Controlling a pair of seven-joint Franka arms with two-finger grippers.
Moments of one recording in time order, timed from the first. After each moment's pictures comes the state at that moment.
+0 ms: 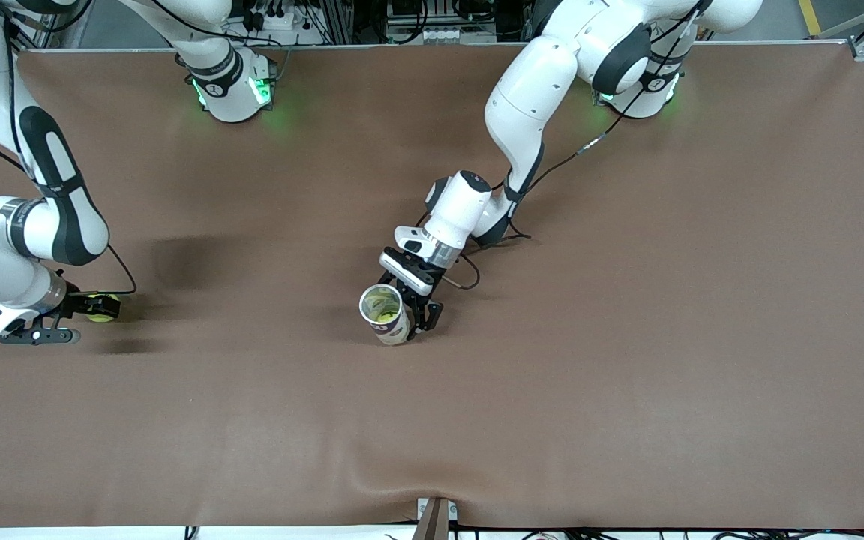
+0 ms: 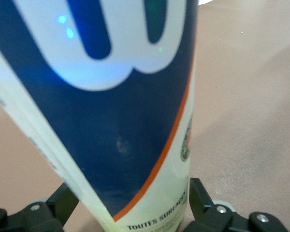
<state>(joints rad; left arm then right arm) -0.90 1.15 -0.03 -1.35 -0.64 3.55 0.60 -0.32 0.54 0.00 -1.92 -0.23 2.47 -0.18</state>
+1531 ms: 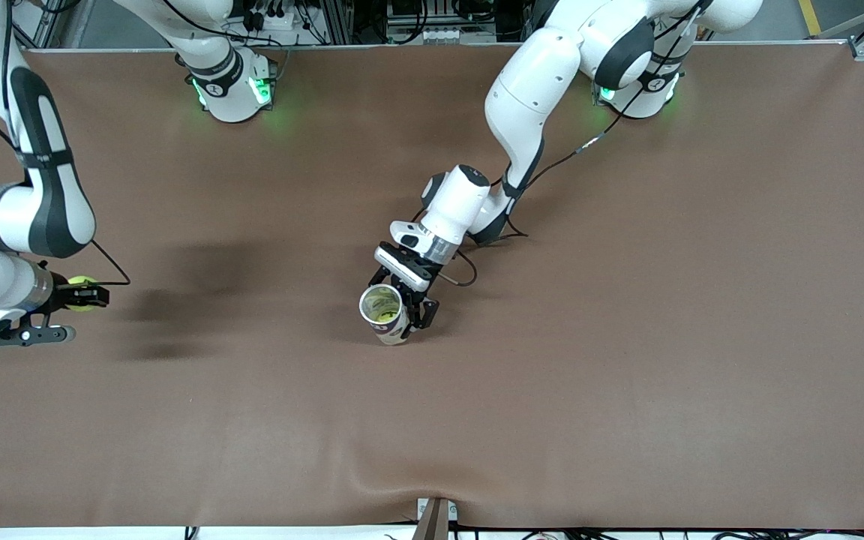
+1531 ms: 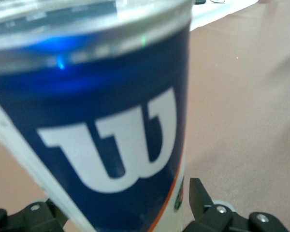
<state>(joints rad) -0.90 1.10 -0.04 -1.35 -0.64 3.55 0.59 -0.20 0.38 0.03 -1.78 -0.21 2.02 -0.12</state>
